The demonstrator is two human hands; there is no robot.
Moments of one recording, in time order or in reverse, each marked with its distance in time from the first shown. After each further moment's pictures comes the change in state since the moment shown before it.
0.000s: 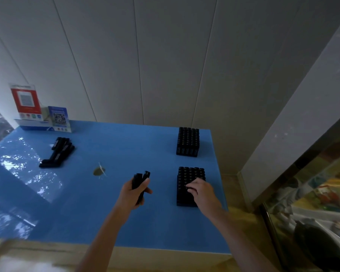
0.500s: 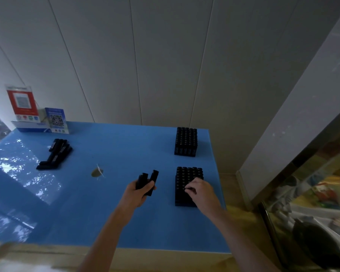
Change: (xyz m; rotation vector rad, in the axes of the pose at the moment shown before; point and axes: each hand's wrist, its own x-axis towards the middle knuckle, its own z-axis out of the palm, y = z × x) left_hand 0.003 0.002 0.013 -0.068 -0.059 -0.063; right_hand -0.001 0.002 -0.004 -0.013 0.029 -0.029
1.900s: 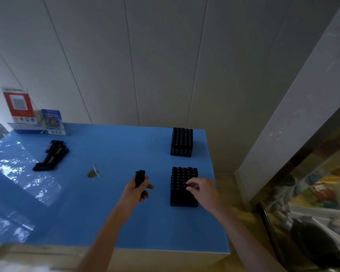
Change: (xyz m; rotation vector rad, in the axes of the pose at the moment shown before) left_hand 0.006 -0.002 0.015 0.027 0.011 0.054; right_hand 0.000 0.013 -0.026 0.140 -0.017 0.071
